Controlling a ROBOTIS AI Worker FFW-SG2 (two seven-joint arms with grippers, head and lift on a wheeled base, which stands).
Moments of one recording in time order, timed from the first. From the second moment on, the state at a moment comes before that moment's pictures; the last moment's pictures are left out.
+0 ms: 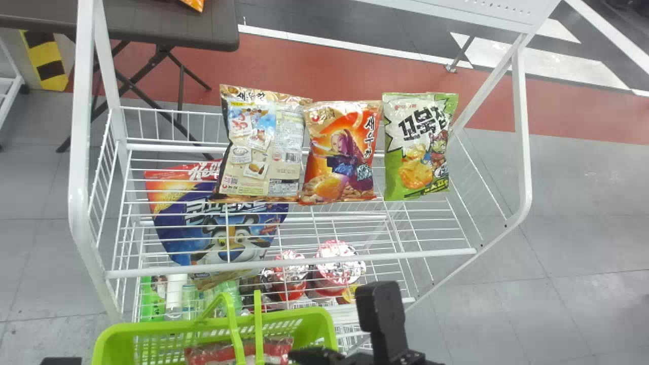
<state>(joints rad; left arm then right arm) 0.71 0.15 -0.16 -2.27 0.16 0.90 -1.23 0.73 -0.14 0.02 -2.54 -0.23 1.19 0.27</state>
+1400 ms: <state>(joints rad) 0.67 0.19 -0.14 -2.22 0.21 0.90 -1.23 0.09 -0.03 0.21 -1.80 -0.03 0.44 0.10</state>
